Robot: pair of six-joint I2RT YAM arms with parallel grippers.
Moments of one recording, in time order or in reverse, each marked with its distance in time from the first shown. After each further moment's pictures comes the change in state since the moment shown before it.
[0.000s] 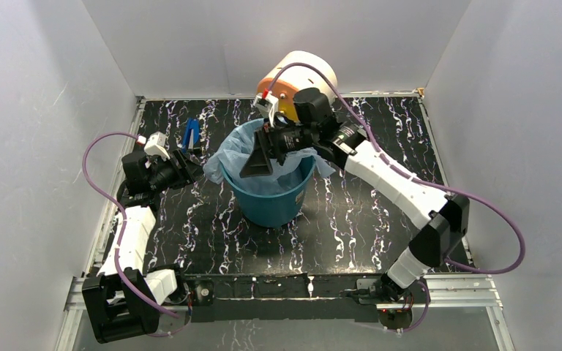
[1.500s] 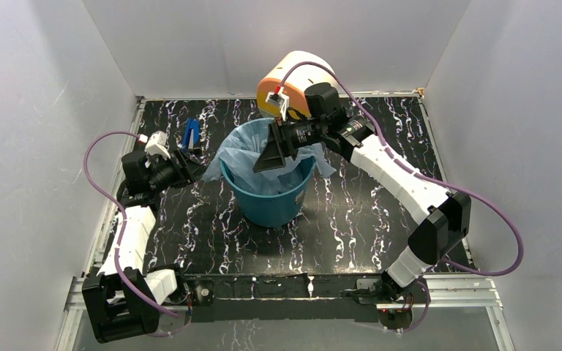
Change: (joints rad) left arm -0.001 0.000 0.001 0.020 0.064 -0.016; right arm -0.099 0.032 0.004 -0.061 -0.116 0.034
